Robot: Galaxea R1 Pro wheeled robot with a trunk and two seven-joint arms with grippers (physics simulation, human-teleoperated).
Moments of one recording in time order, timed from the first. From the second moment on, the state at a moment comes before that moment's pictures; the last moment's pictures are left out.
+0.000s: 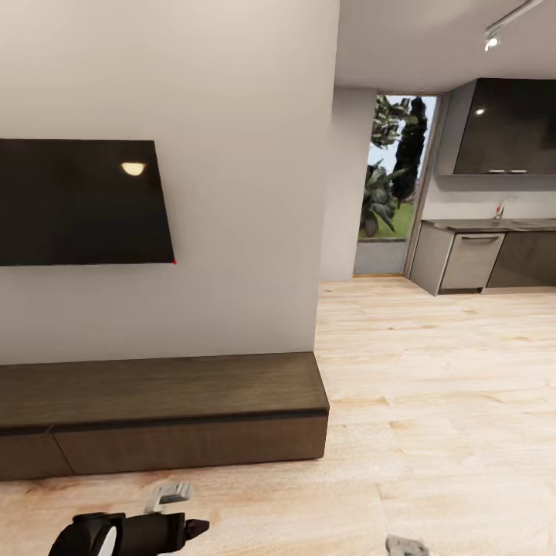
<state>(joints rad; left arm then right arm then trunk) -0.05 0.04 0.12 -1.40 0.01 0.99 -0.54 -0.08 0.03 0.00 -0.85 -0.13 0.32 -0.09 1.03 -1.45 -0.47</state>
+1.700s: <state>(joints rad) -0.05 0.18 0.12 -1.12 0.04 0.96 -1.31 -0.53 0.08 0.01 -0.24 -0.91 -0.10 0.38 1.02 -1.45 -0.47</state>
